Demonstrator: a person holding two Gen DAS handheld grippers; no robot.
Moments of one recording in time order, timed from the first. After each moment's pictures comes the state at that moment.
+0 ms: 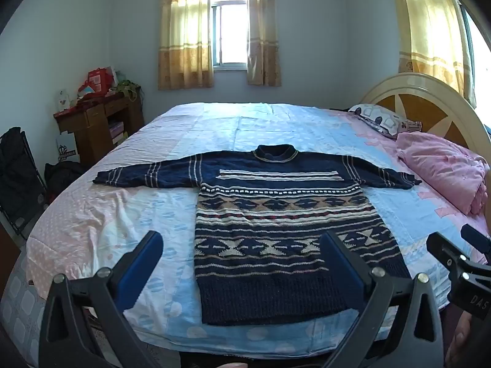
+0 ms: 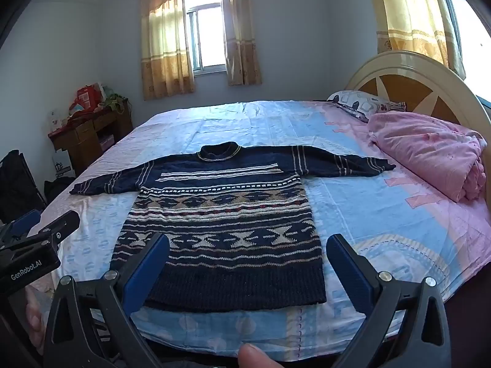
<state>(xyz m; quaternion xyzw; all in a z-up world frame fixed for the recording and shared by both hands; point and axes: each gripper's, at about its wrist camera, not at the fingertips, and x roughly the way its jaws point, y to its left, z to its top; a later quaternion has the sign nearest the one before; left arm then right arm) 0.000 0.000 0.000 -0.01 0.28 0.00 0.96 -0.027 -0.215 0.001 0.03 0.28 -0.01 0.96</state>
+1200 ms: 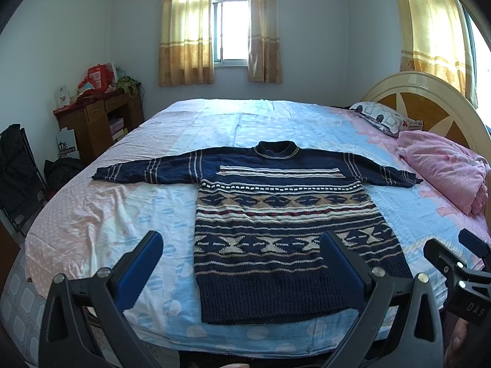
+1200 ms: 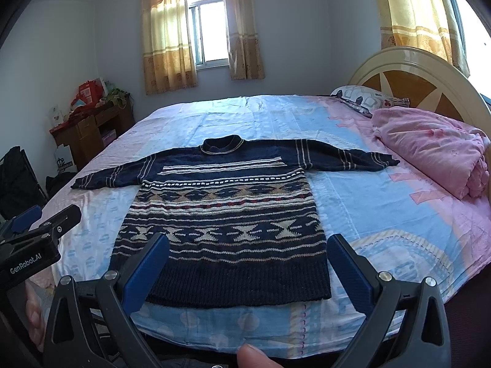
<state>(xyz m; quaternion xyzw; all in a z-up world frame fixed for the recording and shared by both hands) -0.001 -0.001 -0.001 -0.01 0.28 0.00 0.96 -0.026 -0.208 -0.010 0.03 0.29 0.00 0.96</state>
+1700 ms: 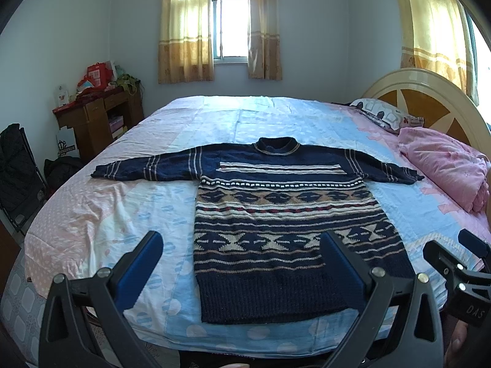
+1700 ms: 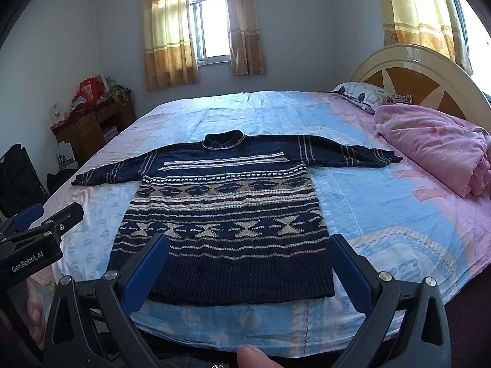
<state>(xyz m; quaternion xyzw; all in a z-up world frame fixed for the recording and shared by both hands) -0.001 0.000 -0.022 0.00 0.29 0.01 0.96 -0.019 -0.210 -0.012 0.03 0.30 0.00 0.95</state>
